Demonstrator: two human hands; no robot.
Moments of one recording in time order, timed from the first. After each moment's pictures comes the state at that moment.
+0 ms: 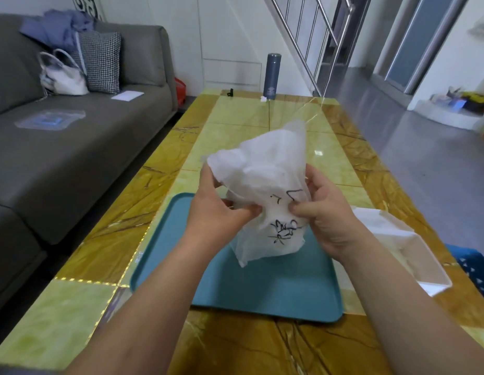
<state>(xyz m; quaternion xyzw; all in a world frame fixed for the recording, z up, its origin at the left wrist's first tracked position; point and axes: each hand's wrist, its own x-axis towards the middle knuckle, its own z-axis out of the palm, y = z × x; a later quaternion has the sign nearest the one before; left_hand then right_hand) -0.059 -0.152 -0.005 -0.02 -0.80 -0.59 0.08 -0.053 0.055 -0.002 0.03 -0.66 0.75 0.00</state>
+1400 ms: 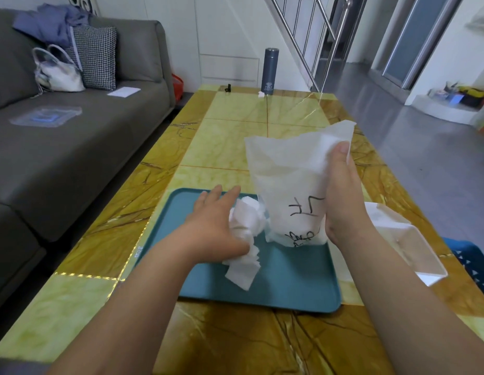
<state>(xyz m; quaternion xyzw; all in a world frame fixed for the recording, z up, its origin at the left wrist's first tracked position) -0.041 -0.171 0.006 -0.10 -0.95 -0.26 -0.16 -0.052 0.047 0.019 -0.07 -0.66 0.72 0.20</state>
